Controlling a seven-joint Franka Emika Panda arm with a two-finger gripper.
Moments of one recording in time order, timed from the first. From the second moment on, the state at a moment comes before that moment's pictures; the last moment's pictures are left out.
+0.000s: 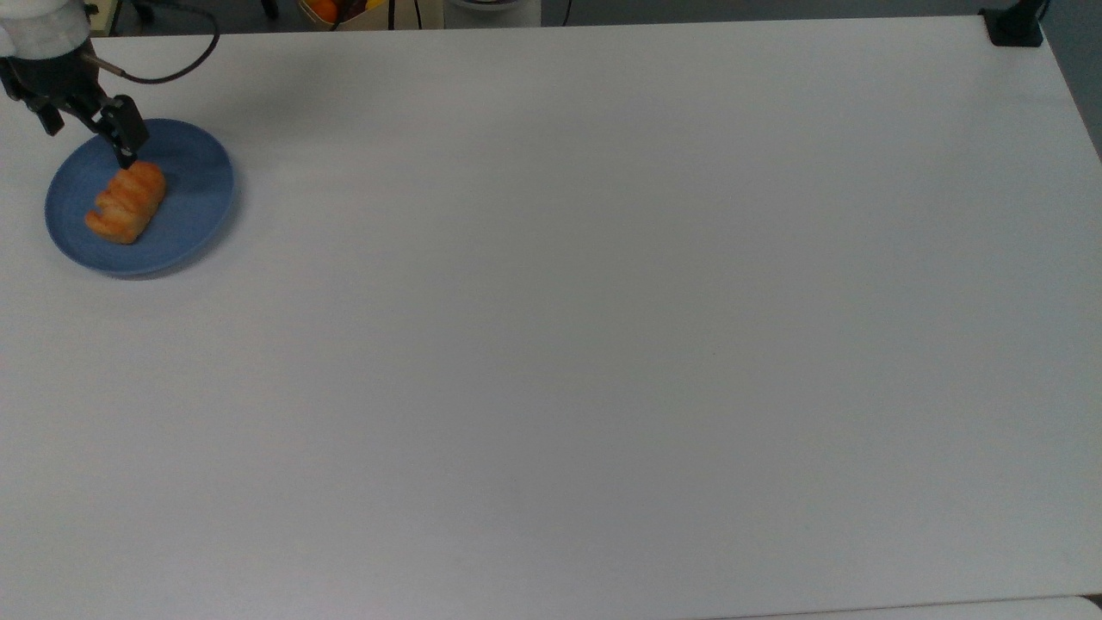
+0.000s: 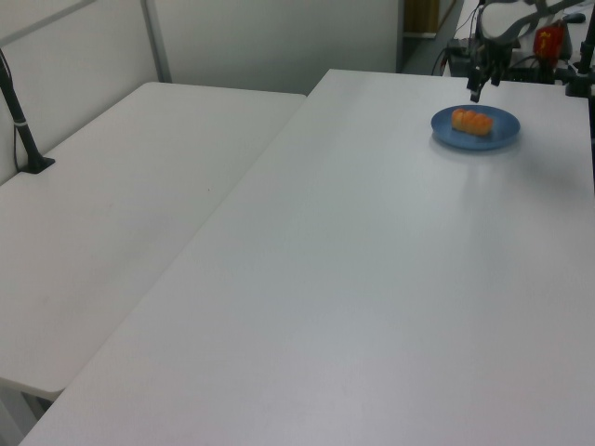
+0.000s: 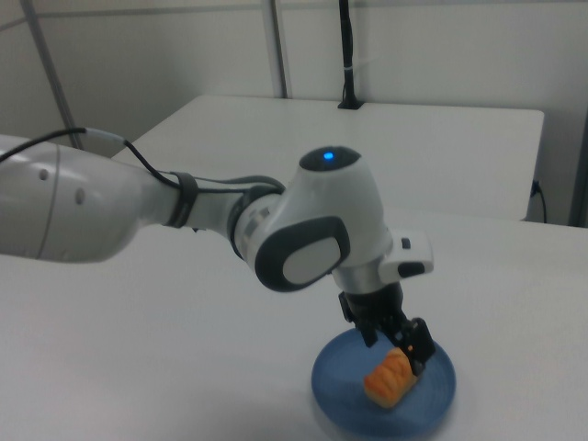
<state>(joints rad) -0.19 0.36 -0.41 -1.78 0.05 2.31 -0.27</state>
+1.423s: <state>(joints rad) -0.19 0.49 -0.39 -1.78 0.09 2.43 -0.27</state>
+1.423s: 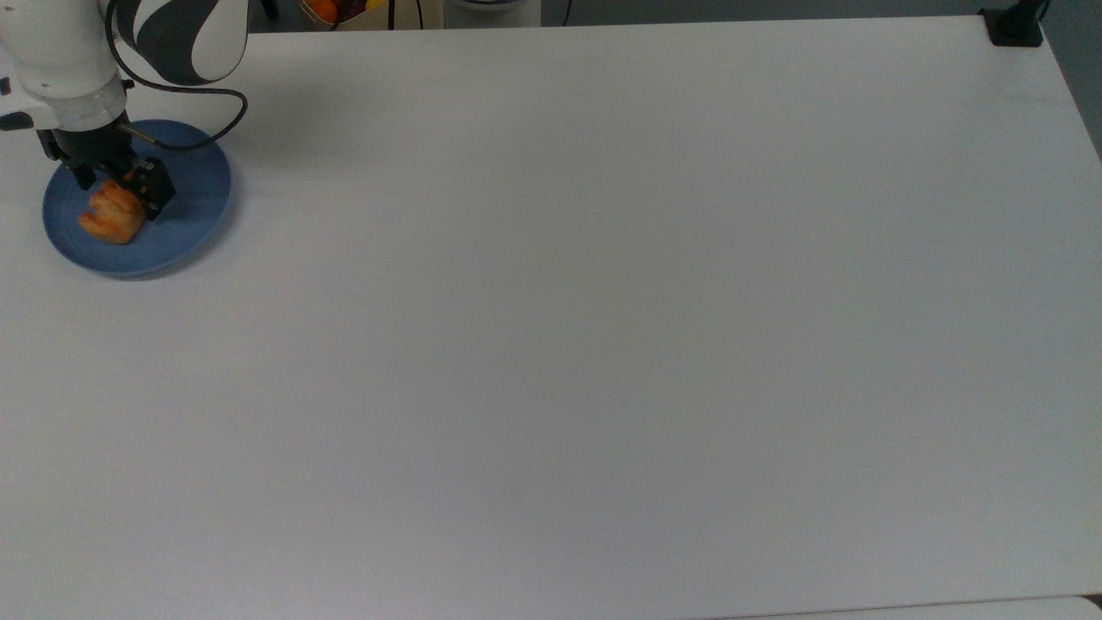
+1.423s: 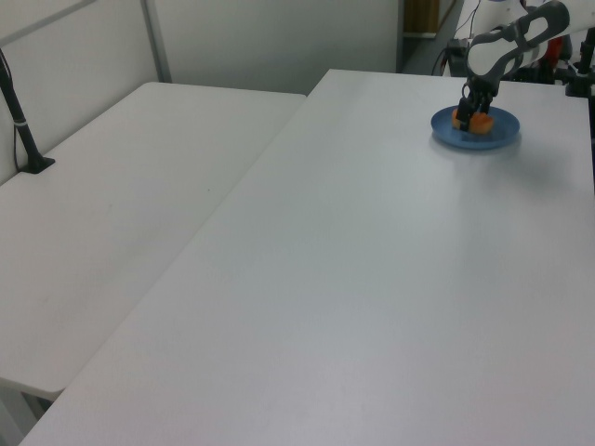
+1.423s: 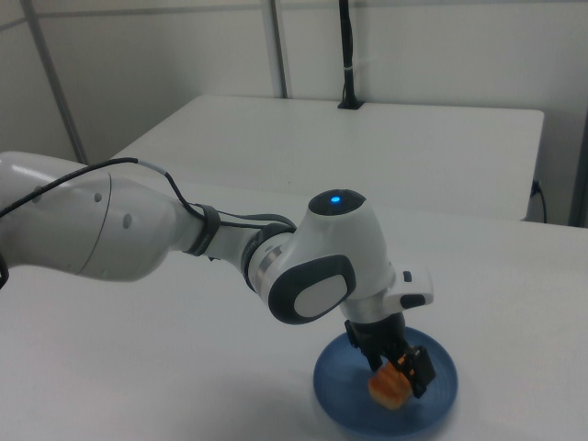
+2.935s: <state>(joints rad) -0.19 0.41 -0.40 -1.65 0.18 2.29 -0.35</state>
